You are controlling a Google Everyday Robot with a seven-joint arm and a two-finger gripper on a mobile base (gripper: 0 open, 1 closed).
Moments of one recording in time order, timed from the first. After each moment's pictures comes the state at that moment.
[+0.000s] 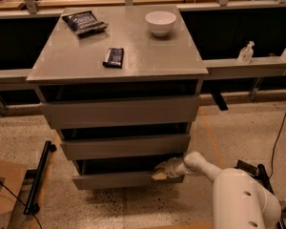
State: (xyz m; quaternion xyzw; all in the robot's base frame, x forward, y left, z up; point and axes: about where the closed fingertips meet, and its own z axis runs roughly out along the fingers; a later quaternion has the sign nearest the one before) arm 0.672 -0.086 0.201 -0.47 0.79 0.25 0.30
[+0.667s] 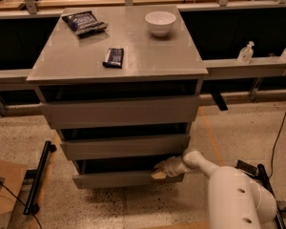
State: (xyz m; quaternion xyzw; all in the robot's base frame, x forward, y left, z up) arm 0.671 -0.082 0.196 -0.48 0.79 0.25 0.28
